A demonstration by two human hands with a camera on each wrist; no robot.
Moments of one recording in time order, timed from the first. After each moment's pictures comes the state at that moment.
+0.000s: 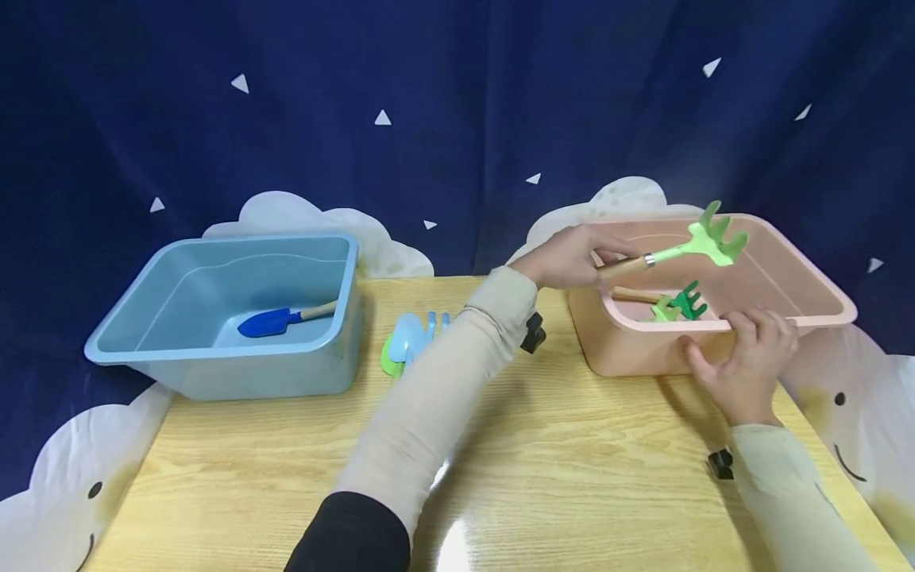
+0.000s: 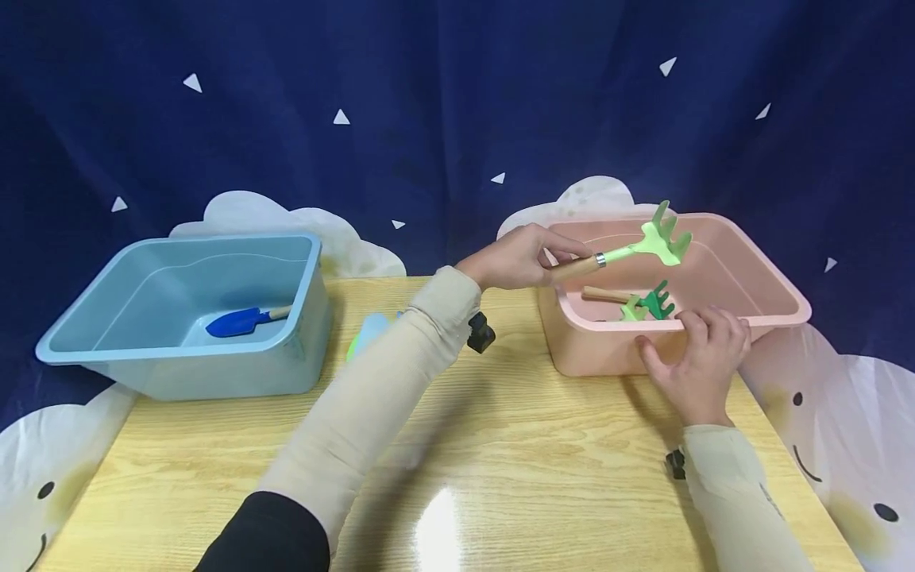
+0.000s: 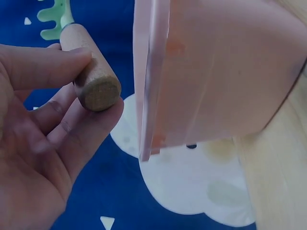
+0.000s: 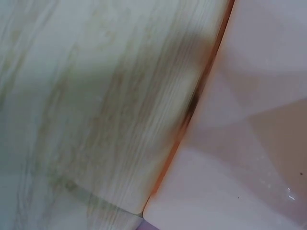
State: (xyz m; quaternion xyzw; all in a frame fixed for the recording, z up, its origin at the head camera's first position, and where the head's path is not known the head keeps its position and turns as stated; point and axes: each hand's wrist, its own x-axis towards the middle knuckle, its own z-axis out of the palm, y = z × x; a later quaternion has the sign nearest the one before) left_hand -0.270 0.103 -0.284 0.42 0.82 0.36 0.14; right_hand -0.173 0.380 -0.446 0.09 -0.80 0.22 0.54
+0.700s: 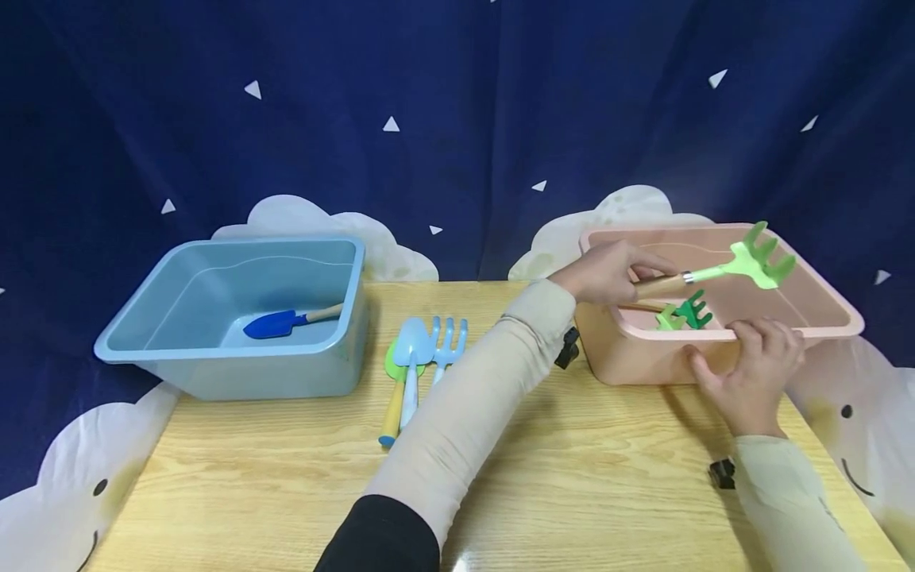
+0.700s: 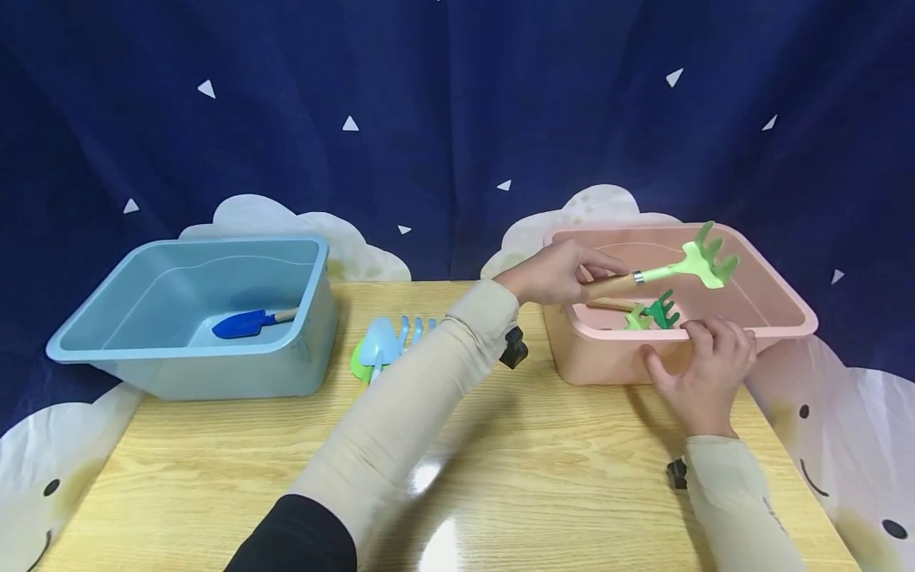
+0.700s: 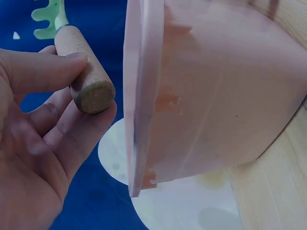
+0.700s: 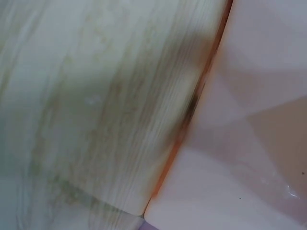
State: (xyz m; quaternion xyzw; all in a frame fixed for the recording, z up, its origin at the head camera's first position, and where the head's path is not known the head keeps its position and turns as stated) left_hand -0.253 0.154 -0.290 0.43 0.82 0.34 0.14; right_hand -0.164 0.392 -0.450 0.08 -0.79 0.21 0.57
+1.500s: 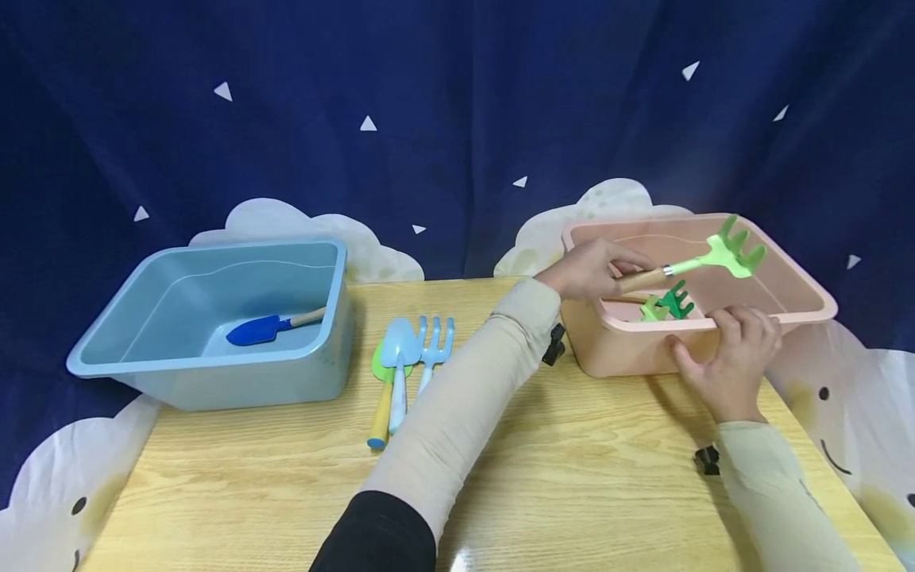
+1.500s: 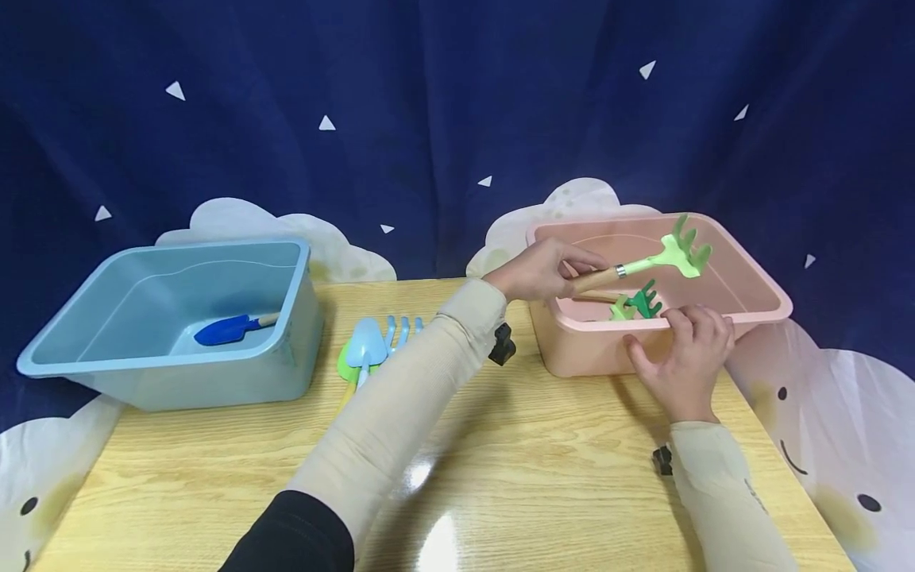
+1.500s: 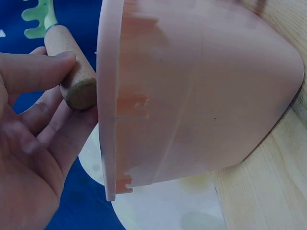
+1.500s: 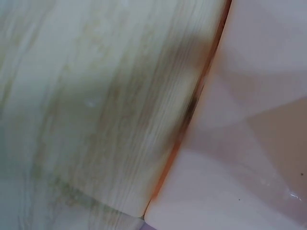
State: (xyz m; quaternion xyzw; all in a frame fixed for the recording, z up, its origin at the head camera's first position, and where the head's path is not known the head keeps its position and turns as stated) left_hand -0.264 0.165 -0.308 0.42 0.81 0.39 0.15; right_hand -0.163 0.394 -0.450 0.08 -0.80 0.20 0.57
